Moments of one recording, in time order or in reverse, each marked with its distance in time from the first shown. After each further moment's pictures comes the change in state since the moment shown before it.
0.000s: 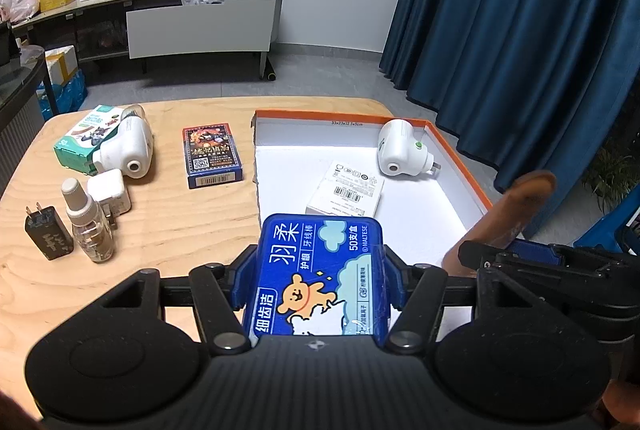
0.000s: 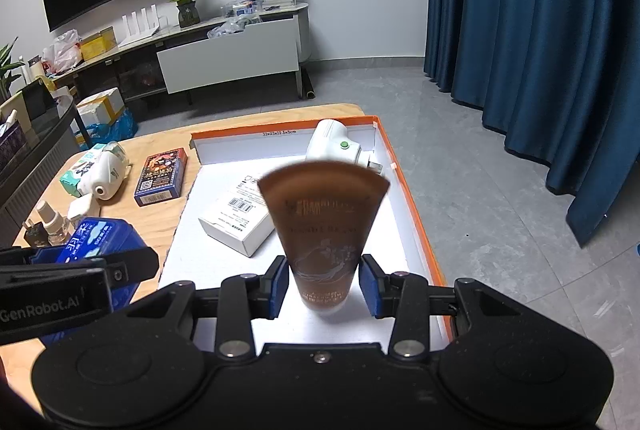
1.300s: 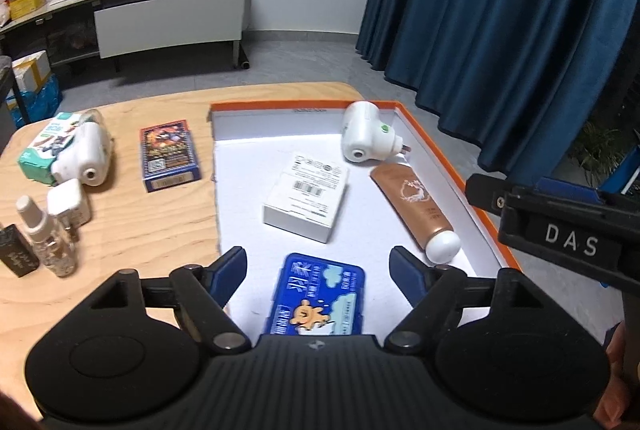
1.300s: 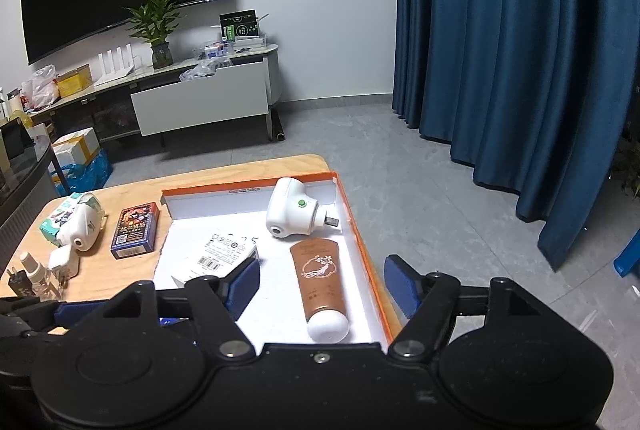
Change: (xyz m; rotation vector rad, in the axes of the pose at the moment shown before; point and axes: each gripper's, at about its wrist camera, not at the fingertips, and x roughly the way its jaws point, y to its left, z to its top) left arm 0.017 -0.023 0.006 0.053 0.047 -0.036; right arm -0.023 -0.012 0.022 0.024 -0.122 -0.079
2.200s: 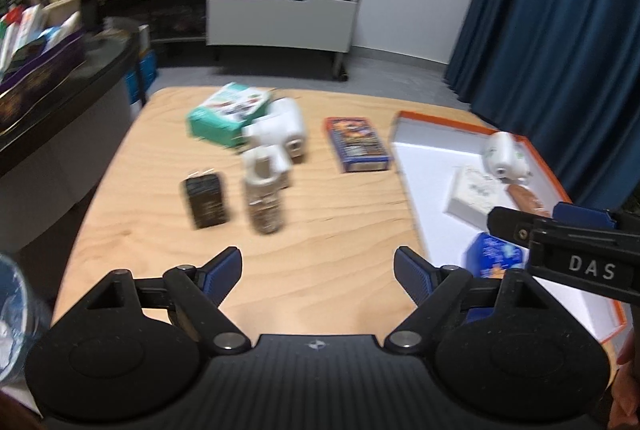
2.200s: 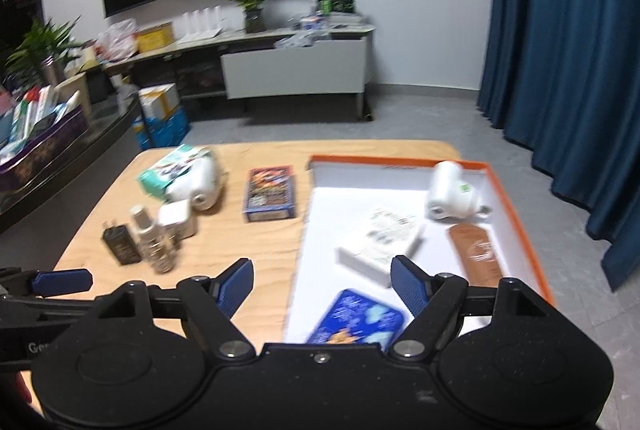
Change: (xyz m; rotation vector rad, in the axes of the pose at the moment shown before) left arm -0.067 0.131 -0.037 -0.167 -0.044 0.175; right arm -0.005 0.131 -0.015 -0.155 0.080 0.197
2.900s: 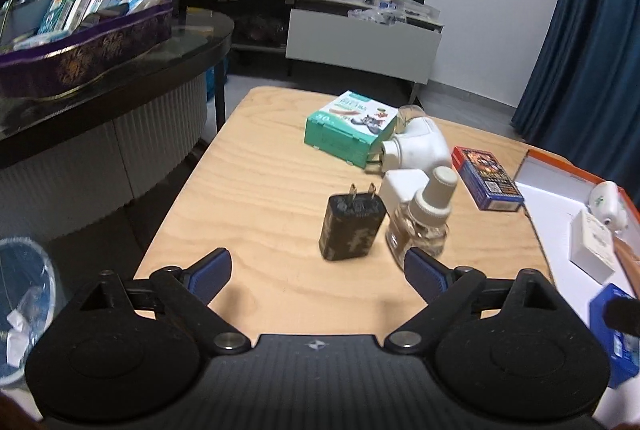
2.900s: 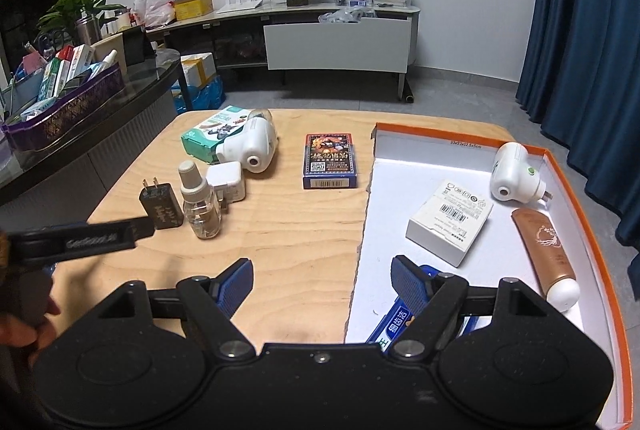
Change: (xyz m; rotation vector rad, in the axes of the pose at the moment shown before) left arm 0.043 0.073 0.003 -0.111 -0.104 0.150; right arm 0.021 0.031 -0.015 -0.053 0.055 0.070
